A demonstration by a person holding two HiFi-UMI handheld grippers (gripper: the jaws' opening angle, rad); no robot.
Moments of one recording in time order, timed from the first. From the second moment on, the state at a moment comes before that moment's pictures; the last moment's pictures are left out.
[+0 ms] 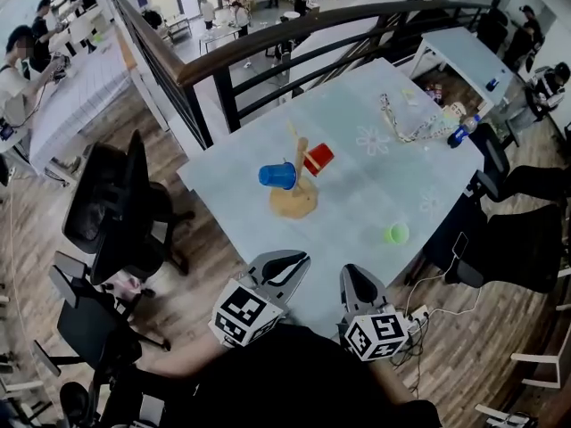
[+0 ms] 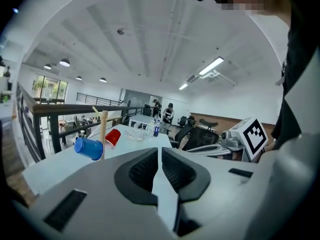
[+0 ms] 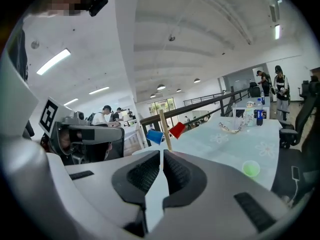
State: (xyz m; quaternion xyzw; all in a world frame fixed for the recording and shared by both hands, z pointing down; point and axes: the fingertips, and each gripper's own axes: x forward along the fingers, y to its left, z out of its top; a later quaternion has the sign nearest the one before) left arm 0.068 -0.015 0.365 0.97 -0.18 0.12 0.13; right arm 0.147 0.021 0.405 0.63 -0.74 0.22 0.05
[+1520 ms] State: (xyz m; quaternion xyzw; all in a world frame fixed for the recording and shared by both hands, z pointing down) left arm 0.084 0.002 0.374 0.96 -0.18 0.10 0.21; right arm 0.166 0.024 0.397 0.63 -0.75 0.21 0.02
